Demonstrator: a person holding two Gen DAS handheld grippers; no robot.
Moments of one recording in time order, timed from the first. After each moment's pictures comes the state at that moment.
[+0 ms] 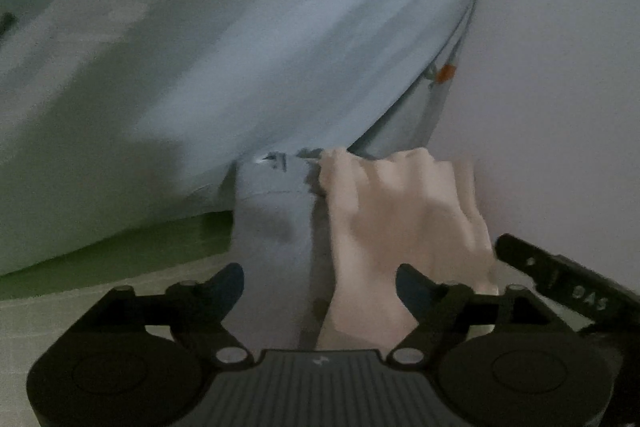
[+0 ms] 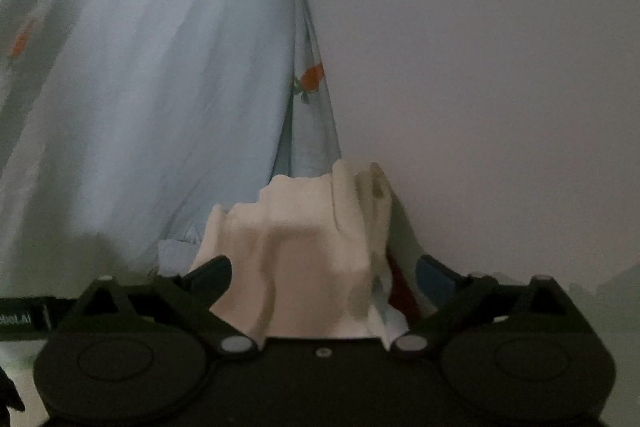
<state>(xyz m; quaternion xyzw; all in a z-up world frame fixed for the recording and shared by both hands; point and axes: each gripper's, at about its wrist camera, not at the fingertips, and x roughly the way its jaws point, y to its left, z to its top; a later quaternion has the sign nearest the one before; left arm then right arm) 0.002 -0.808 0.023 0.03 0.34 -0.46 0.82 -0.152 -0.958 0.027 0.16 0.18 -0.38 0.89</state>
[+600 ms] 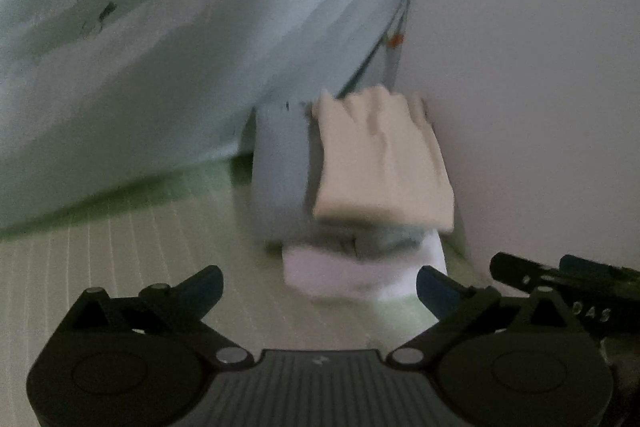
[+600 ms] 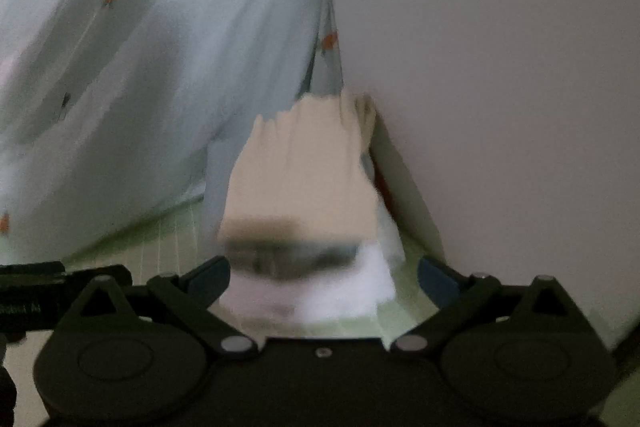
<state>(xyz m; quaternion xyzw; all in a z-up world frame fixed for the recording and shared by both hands) -0.077 -0.652 0.007 0.07 0.32 -0.46 0.83 -0.234 -0.788 0.009 0.15 0.24 -0.38 0.88</state>
